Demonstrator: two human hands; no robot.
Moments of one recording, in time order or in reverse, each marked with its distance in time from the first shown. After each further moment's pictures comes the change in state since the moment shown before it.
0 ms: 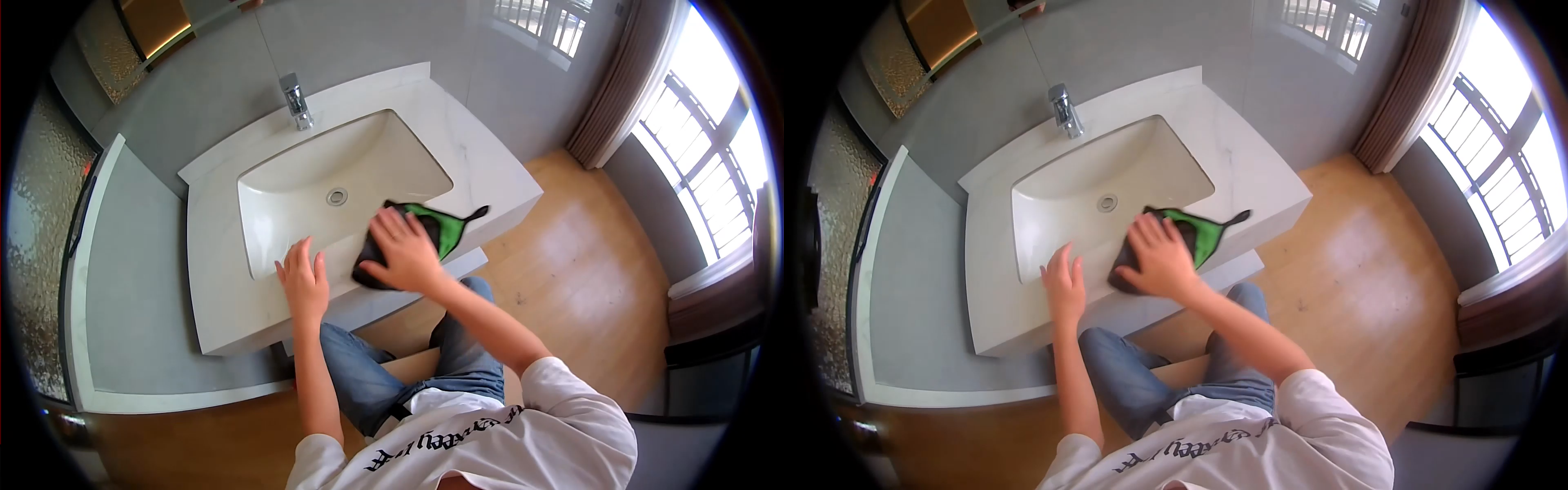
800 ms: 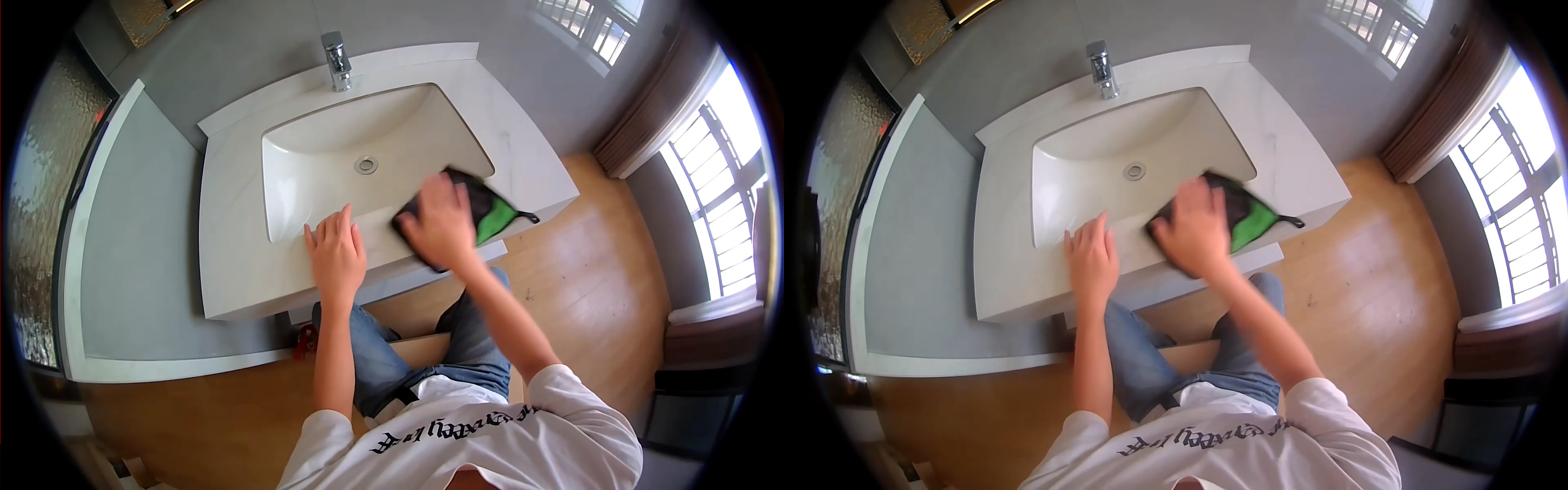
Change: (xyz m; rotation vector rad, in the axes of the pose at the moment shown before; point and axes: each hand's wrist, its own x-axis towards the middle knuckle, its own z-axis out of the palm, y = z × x) left_hand -0.005 0.008 0.008 0.280 0.054 0.031; right_hand 0.017 -0.002 0.013 -0.152 0.070 0.166
